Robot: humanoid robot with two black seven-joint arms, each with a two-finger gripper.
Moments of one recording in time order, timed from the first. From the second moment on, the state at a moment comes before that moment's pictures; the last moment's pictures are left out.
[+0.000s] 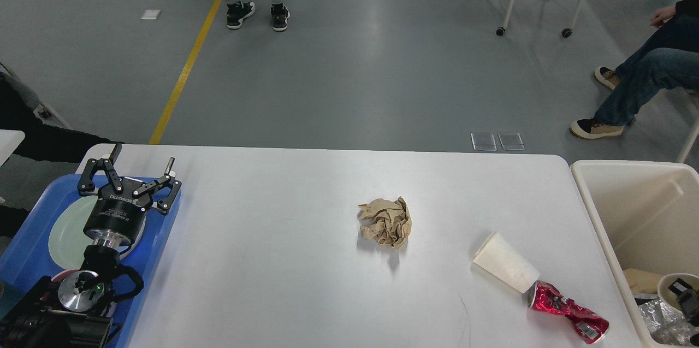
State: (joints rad) left arm -0.39 0.17 -1.50 -0.51 -0.02 -0.77 0.02; right arm 0.51 -0.40 -0.96 -0.01 0.23 0.15 -0.22
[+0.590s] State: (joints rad) left arm -0.39 0.17 -1.50 -0.51 -0.02 -0.77 0.02; right arm 0.51 -0.38 -0.95 -0.01 0.23 0.05 -0.21
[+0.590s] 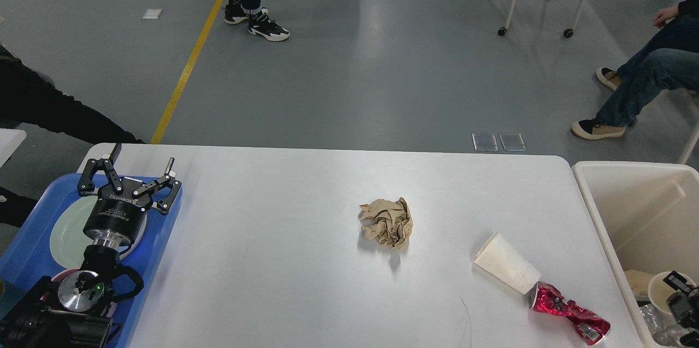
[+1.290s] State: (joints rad) left arm -0.39 0.17 -1.50 -0.51 -0.02 -0.77 0.02; right arm 0.94 -0.60 -0.98 0.45 -0.01 0.15 -0.26
